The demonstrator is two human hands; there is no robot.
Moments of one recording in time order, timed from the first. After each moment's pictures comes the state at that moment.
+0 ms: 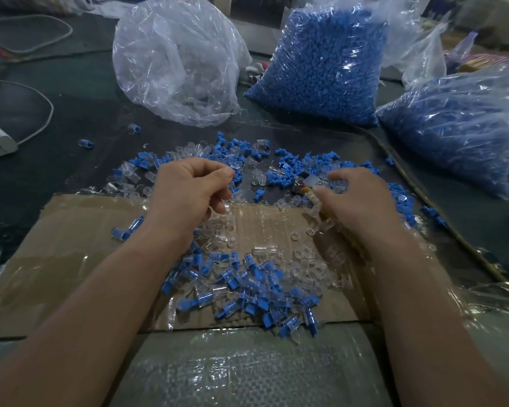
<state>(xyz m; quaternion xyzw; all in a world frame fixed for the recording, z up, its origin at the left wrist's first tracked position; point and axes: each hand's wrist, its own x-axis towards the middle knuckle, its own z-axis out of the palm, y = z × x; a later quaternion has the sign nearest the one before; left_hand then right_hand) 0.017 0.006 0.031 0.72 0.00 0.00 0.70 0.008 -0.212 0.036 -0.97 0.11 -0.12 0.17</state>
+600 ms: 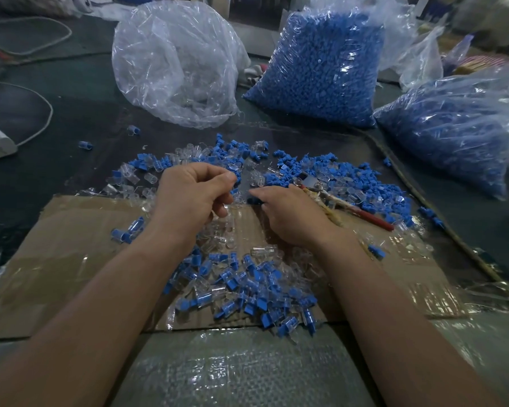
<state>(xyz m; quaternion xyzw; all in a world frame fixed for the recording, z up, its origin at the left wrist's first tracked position) 0.017 0.002 0.026 0.72 0.00 0.00 0.69 0.030 -0.159 0.009 -0.99 -0.14 0.01 0.10</state>
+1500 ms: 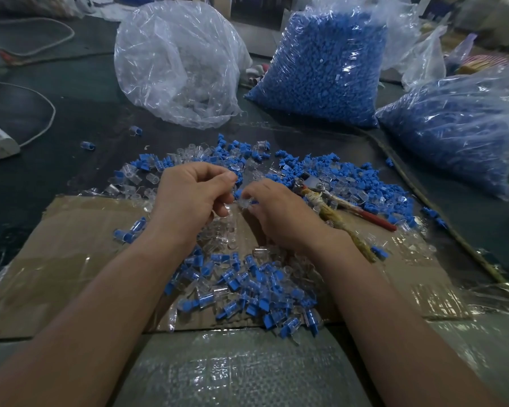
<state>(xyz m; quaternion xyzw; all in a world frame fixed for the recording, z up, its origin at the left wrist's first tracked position) 0.016 0.004 0.026 0.72 -0.01 0.01 0.69 0.030 -0.146 0.008 -0.97 -0.17 0.00 0.15</state>
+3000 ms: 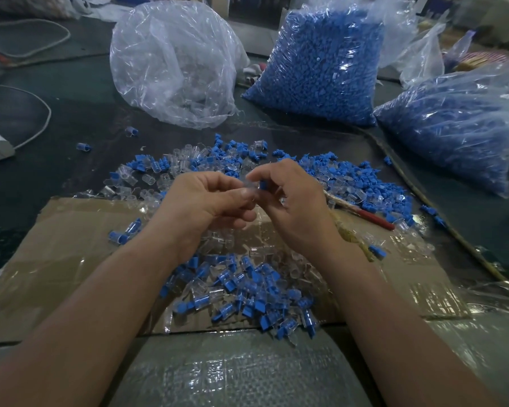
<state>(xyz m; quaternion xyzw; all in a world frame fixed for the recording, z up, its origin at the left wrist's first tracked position) 0.012 0.001 0.032 0.63 -0.06 -0.16 0.76 0.002 -0.149 0.025 -0.89 -0.19 -0.24 0.34</state>
